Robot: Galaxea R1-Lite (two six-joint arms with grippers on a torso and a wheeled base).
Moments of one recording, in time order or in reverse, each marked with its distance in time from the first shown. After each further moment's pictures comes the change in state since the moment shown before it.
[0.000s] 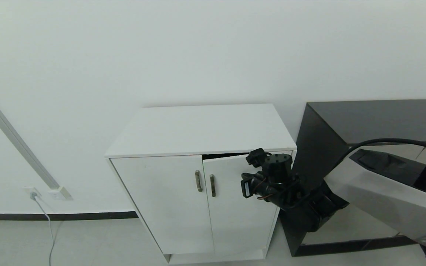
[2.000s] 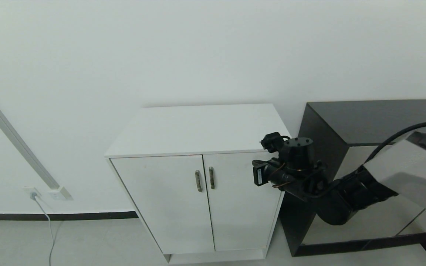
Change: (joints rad) left arm 0.000 0.000 0.000 0.000 0.000 0.001; right arm -0.026 -0.211 0.123 0.036 -0.006 0.000
